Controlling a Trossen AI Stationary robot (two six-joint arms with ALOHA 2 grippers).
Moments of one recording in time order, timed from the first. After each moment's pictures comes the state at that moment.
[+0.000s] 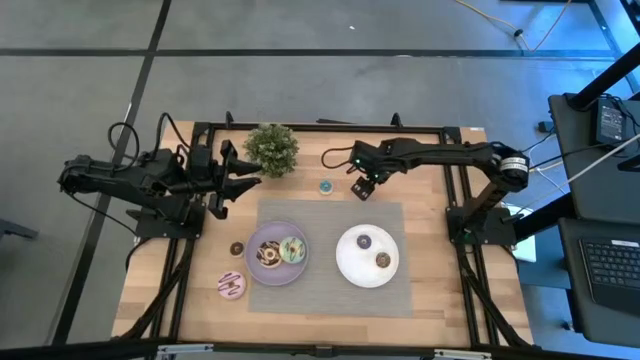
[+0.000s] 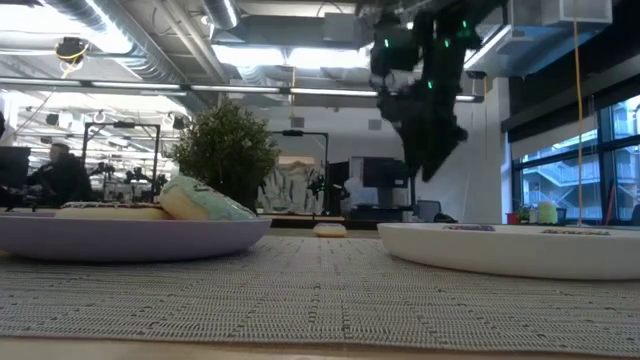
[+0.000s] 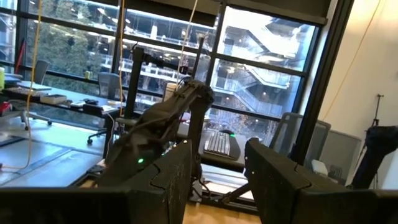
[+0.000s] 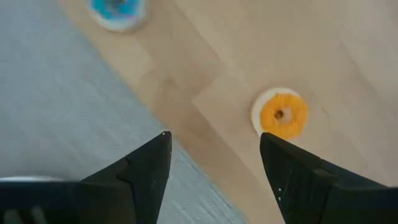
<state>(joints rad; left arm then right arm) -0.13 0.69 0.74 0.18 -0.23 -0.18 -0.29 1.66 1.20 -0.85 0.10 0.41</state>
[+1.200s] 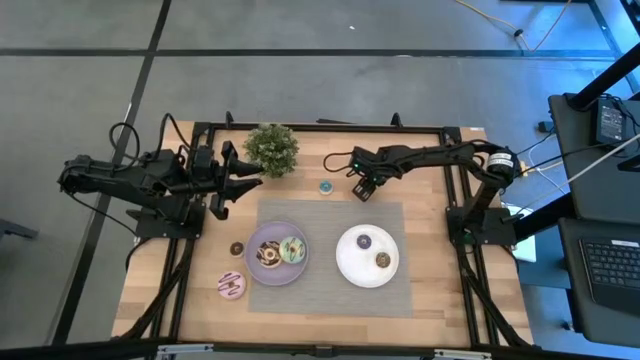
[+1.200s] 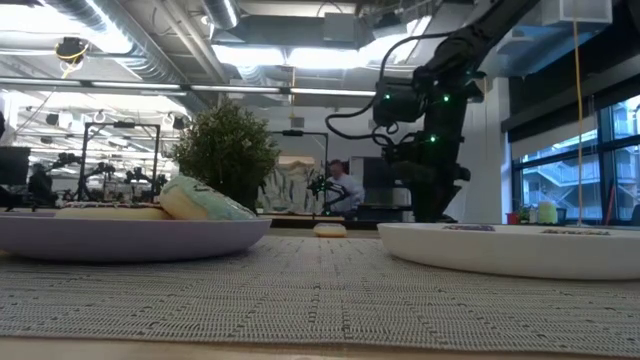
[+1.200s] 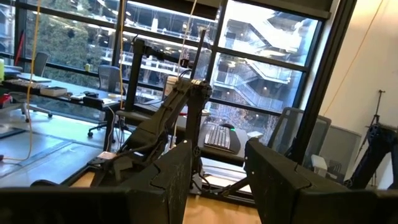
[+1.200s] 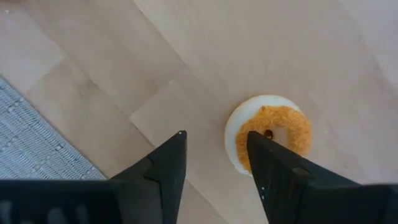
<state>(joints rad) -0.13 0.69 0.74 0.16 -0.23 -0.20 -0.36 1.77 1.04 -0.62 0.17 0.33</state>
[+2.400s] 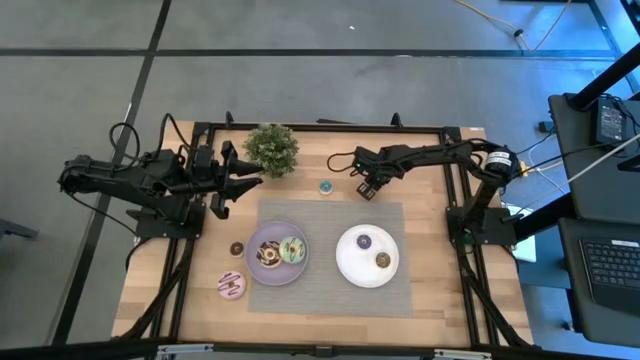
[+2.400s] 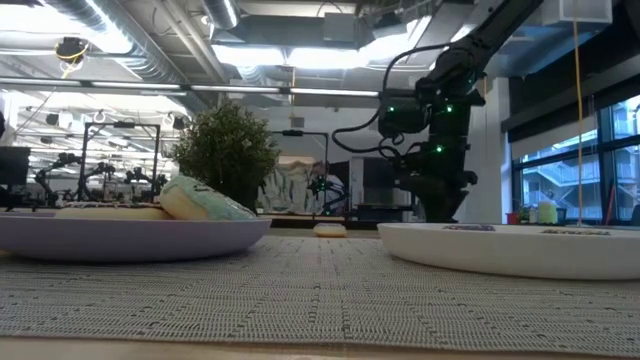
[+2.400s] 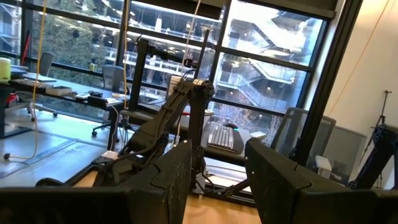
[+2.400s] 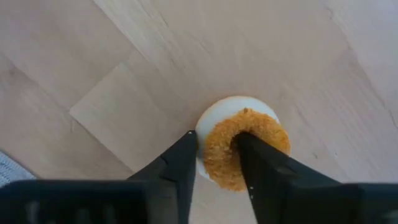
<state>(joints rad) -0.13 0.69 0.74 0.15 -0.24 -0.20 -0.39 1.78 1.01 -0.62 0.22 0.31</state>
